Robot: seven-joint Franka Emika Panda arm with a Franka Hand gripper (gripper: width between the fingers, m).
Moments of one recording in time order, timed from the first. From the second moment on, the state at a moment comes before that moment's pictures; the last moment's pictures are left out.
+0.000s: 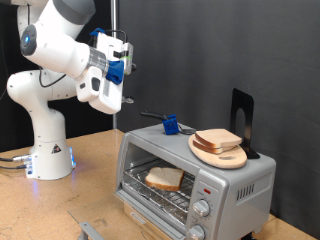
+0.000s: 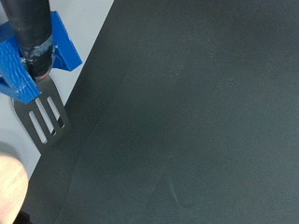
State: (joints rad) arm -0.02 -0.44 -0.19 -2.53 1.05 1.70 -0.23
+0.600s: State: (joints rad) arm -0.08 -0.41 -0.23 -2.53 1.12 1.81 -0.09
